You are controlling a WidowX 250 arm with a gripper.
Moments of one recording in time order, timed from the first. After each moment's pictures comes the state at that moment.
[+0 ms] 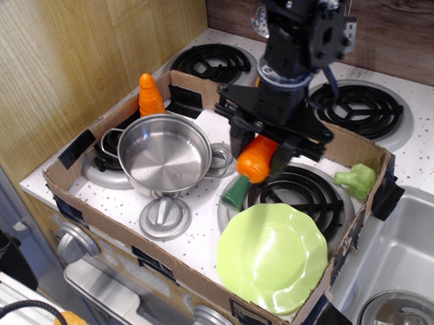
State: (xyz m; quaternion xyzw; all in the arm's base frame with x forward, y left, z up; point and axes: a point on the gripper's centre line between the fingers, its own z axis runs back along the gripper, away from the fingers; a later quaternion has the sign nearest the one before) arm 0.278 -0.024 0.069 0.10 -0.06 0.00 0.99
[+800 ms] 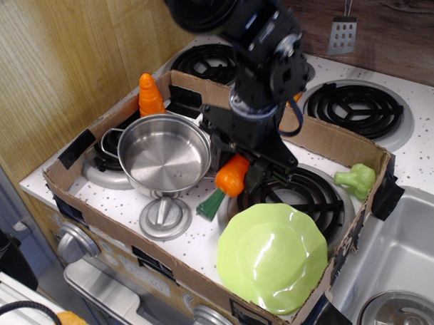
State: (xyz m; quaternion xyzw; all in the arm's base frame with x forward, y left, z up) arm 0.278 -0.003 0.034 0.10 -0.08 -0.04 0.99
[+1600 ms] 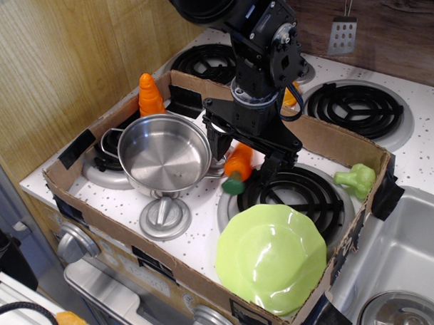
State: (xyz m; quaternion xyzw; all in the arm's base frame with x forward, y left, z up) arm 0.297 -0.008 0.033 0.09 -0.09 -0.02 0.99
